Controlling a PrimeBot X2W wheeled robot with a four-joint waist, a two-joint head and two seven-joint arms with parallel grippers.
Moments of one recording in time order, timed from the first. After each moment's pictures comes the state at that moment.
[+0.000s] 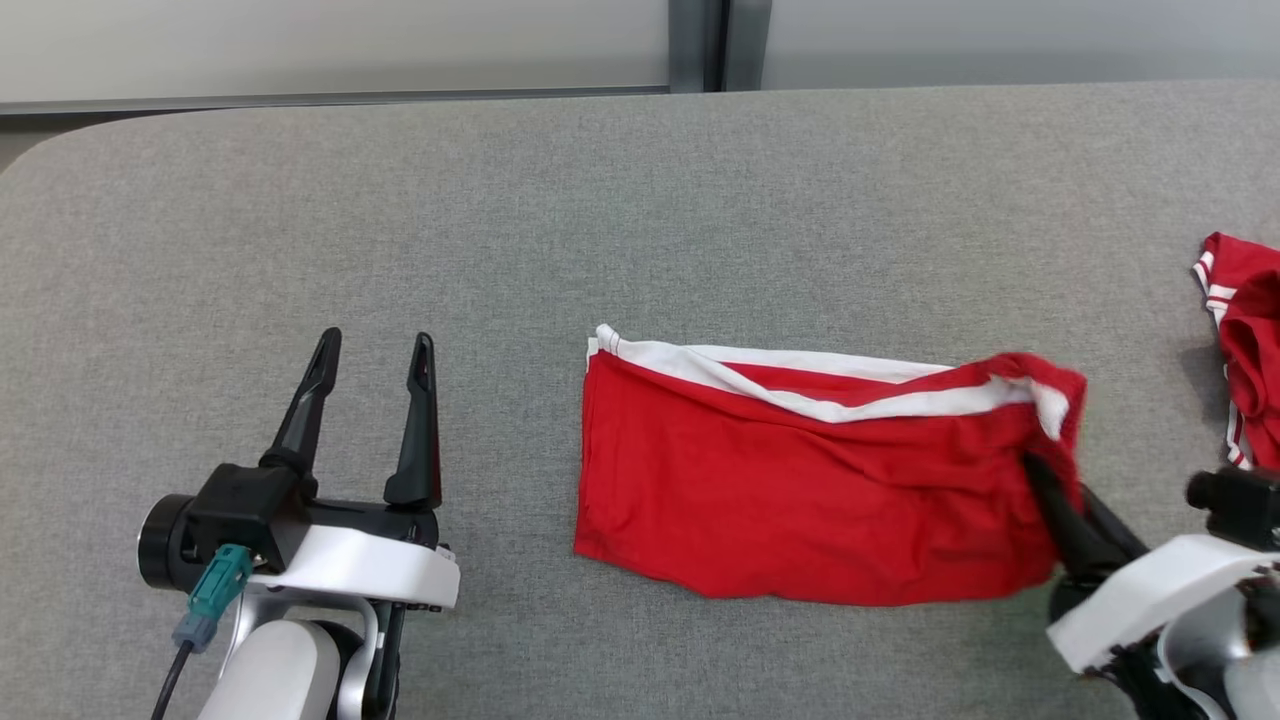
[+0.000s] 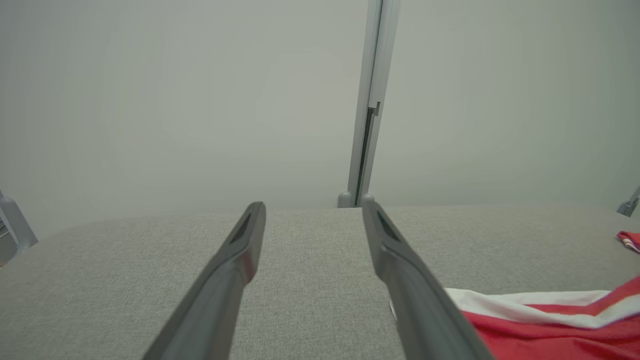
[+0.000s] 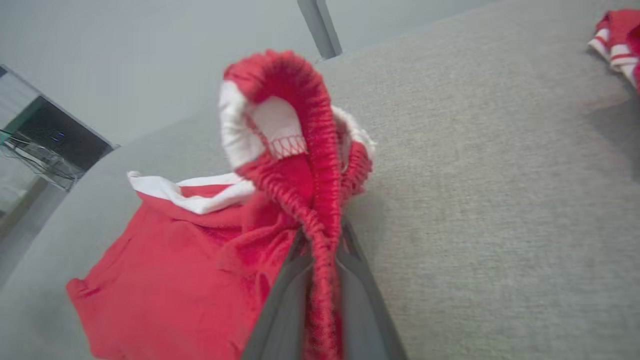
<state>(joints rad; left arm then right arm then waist) -0.18 0.18 -0.27 0.01 -0.33 0.16 -0.20 -0.08 -0.31 0.16 0.13 0.64 0.13 0.17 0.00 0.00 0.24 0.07</state>
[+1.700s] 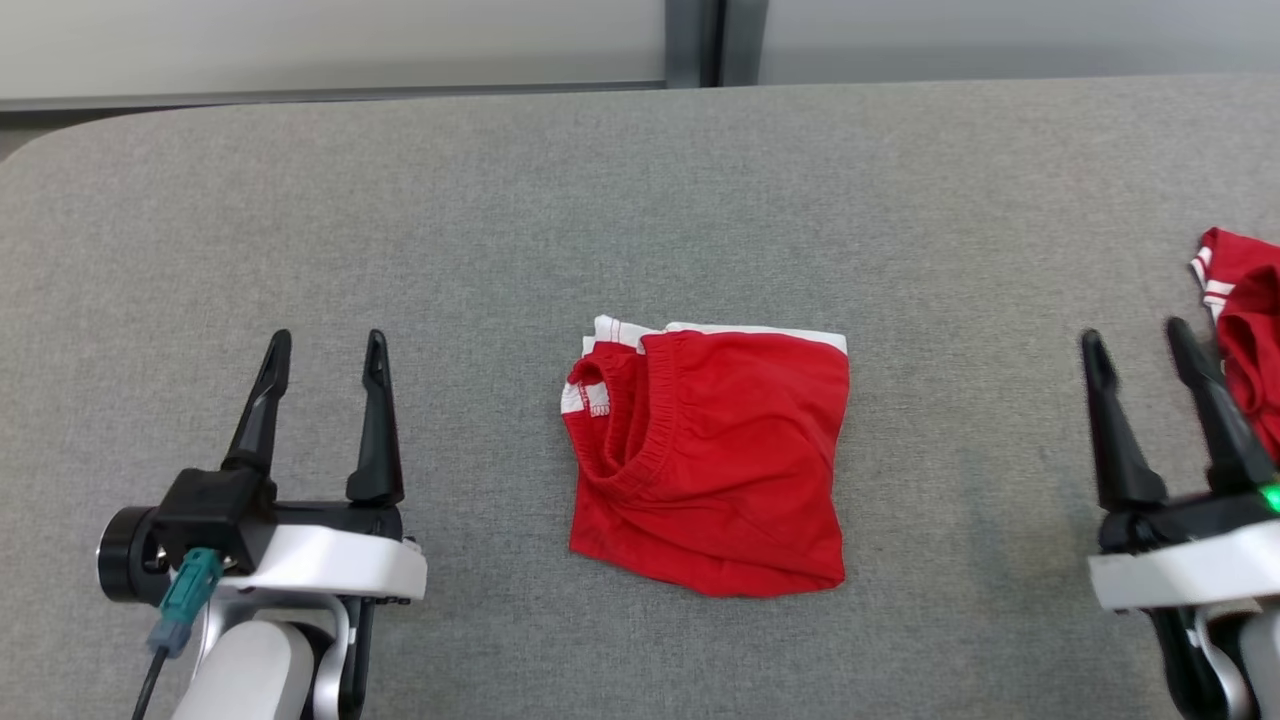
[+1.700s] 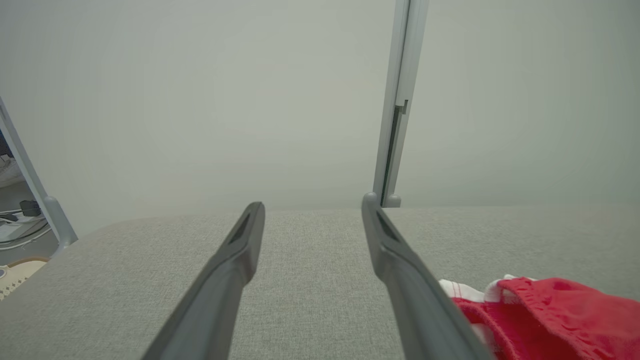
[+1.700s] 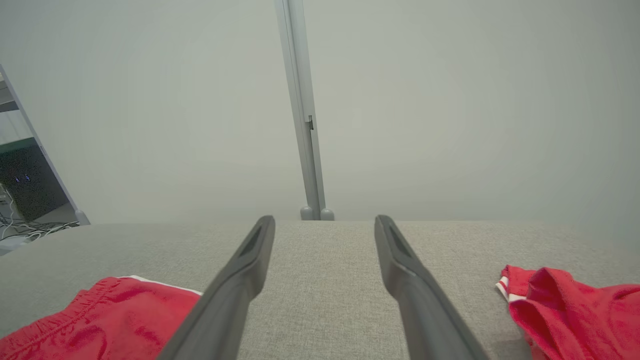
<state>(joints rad) -0.19 0.21 -0.26 0.03 -0.34 0.22 -0.22 -0.16 -0.31 0.14 0.07 0.41 0.13 -0.21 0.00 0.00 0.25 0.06</state>
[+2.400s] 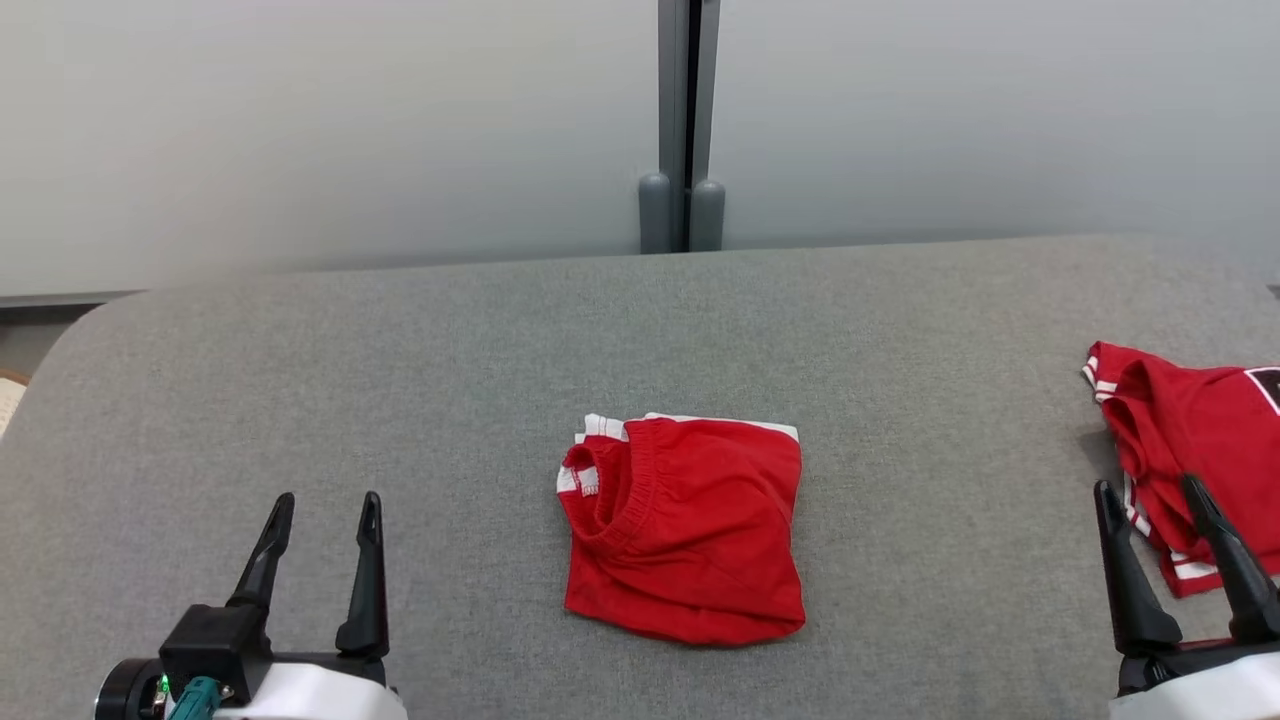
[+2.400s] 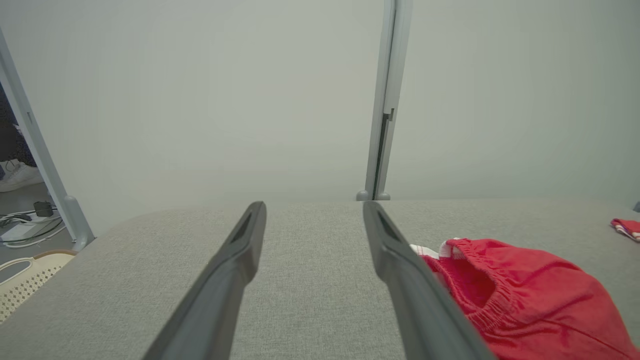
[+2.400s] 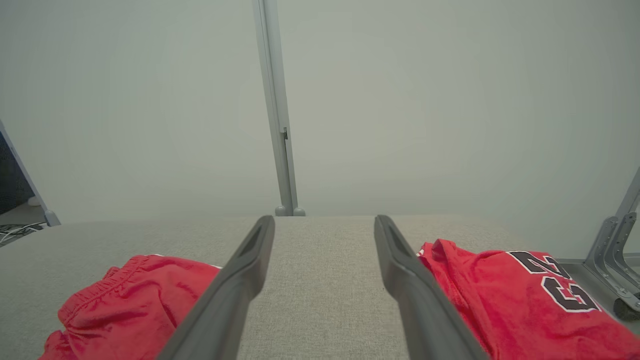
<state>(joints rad) 0.03 0.26 -0.26 0.02 -0.38 0.21 -0.21 0.12 -0.21 -0.01 -0.11 0.29 0.13 -0.03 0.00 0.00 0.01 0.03</state>
